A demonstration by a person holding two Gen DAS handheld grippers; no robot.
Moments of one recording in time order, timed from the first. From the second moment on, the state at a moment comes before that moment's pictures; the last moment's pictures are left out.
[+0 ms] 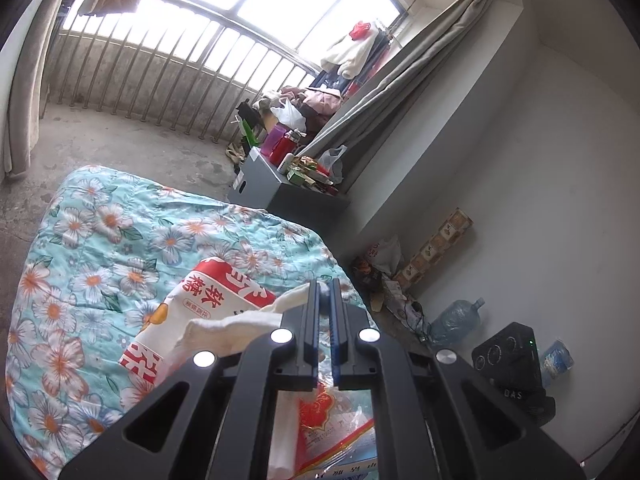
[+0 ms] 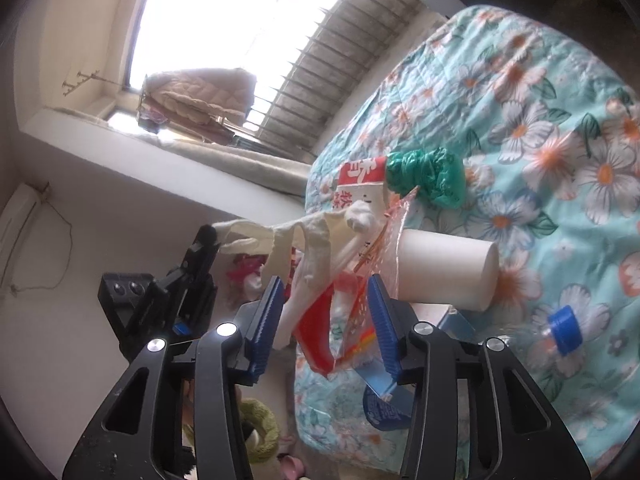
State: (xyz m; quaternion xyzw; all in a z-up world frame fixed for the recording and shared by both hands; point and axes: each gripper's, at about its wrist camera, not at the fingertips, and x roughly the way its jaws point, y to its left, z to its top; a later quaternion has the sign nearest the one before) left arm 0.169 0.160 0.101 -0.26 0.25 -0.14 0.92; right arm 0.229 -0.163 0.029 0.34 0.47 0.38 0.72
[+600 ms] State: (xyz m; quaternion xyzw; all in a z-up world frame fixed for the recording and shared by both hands) left arm 0.148 0.149 0.144 -0.26 0.17 -0.18 0.93; right arm 0.228 -0.163 0.027 0.35 0.48 0.38 0.71
